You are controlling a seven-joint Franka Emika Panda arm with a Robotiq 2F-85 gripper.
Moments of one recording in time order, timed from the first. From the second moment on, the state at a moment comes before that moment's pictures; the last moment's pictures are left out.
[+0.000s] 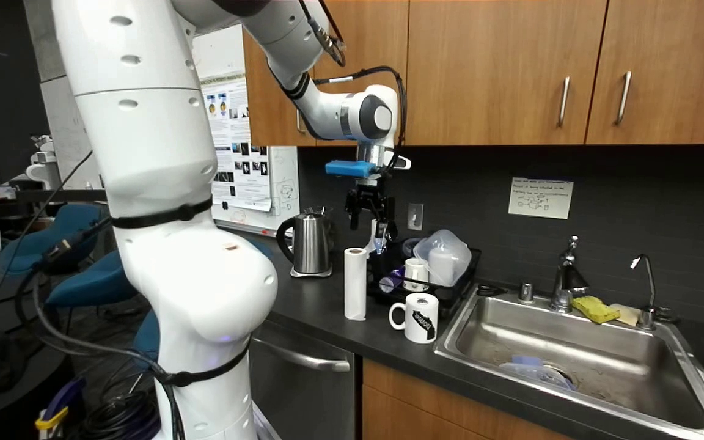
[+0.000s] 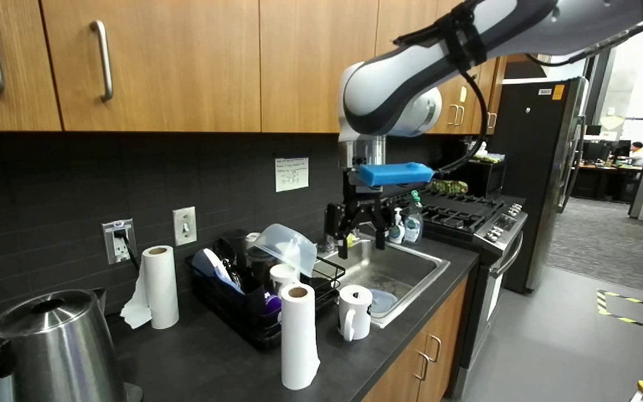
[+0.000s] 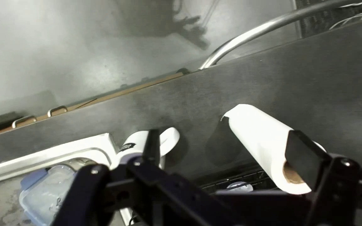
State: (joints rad) arm 0.10 -0.13 0.19 -2.21 0.09 1.97 0.28
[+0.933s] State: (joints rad) arm 0.13 0.01 0.18 -2.11 0.19 2.01 0.75
